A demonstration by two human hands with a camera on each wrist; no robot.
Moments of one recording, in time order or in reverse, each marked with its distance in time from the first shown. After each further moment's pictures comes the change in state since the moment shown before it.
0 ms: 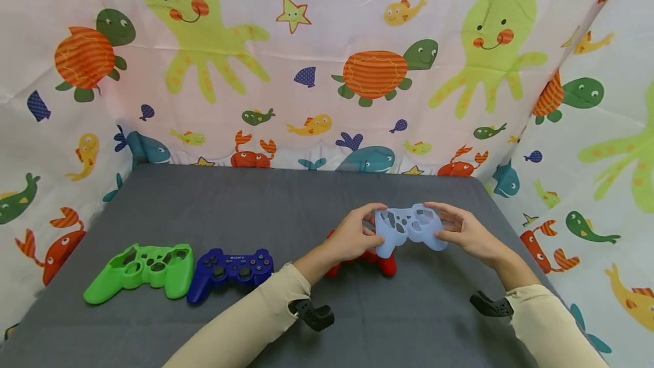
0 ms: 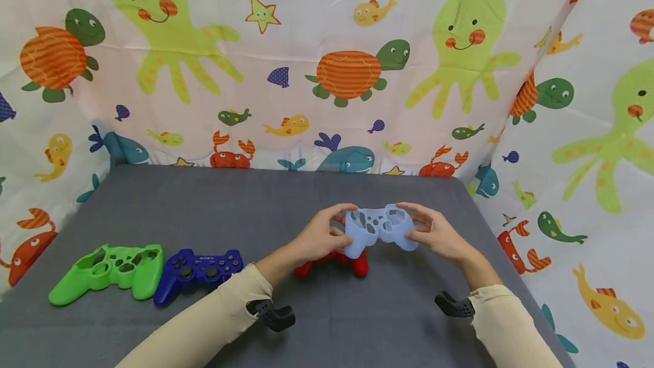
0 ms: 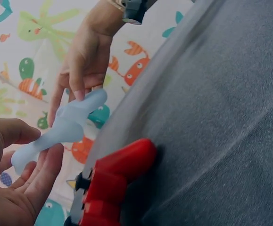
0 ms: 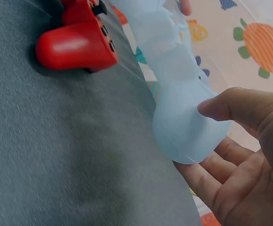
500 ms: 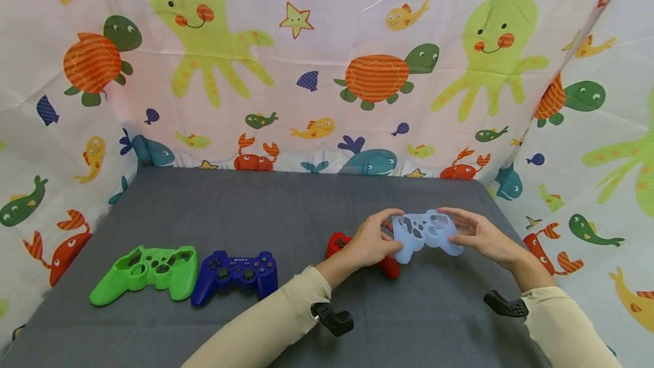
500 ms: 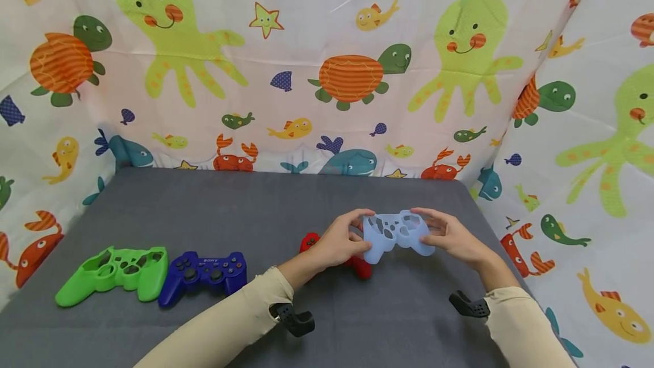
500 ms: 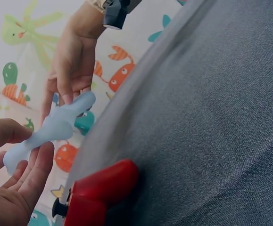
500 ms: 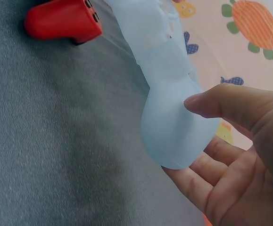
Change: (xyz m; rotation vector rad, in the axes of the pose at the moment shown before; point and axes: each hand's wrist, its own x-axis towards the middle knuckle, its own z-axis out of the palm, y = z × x) left_hand 0.014 -0.001 0.028 0.027 0.024 0.002; right_hand -0.013 0.012 -0.022 -0.074 -0.011 0.051
